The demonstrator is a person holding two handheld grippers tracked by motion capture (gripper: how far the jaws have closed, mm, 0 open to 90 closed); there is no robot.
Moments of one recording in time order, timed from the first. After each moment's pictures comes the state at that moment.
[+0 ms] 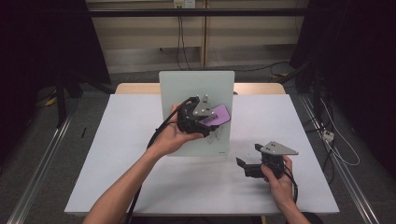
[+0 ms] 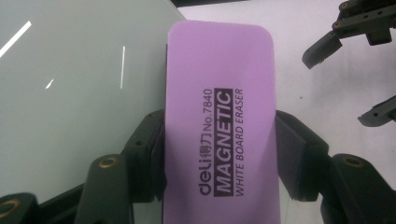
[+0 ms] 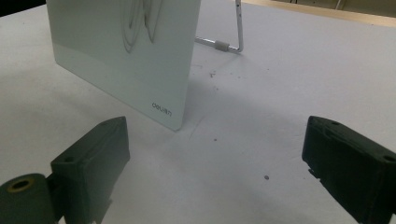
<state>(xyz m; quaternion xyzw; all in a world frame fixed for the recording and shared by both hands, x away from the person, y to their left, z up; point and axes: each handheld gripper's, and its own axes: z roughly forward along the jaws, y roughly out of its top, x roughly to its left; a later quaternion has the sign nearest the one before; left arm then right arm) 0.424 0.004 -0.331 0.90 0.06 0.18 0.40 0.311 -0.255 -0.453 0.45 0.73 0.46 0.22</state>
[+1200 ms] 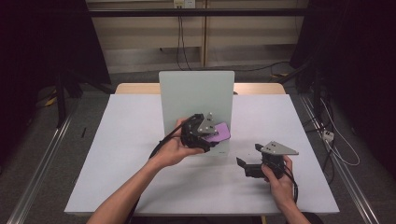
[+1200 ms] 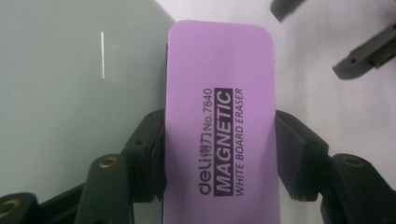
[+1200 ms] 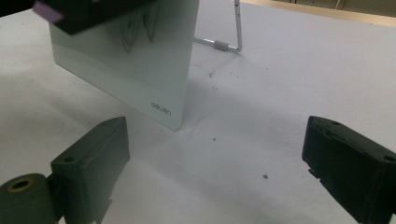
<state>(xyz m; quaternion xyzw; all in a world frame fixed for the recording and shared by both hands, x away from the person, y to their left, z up) 0.410 0.002 -0.369 0.91 0.04 0.16 0.37 0.311 -0.256 -0.453 0.45 0.73 0.46 0.22</state>
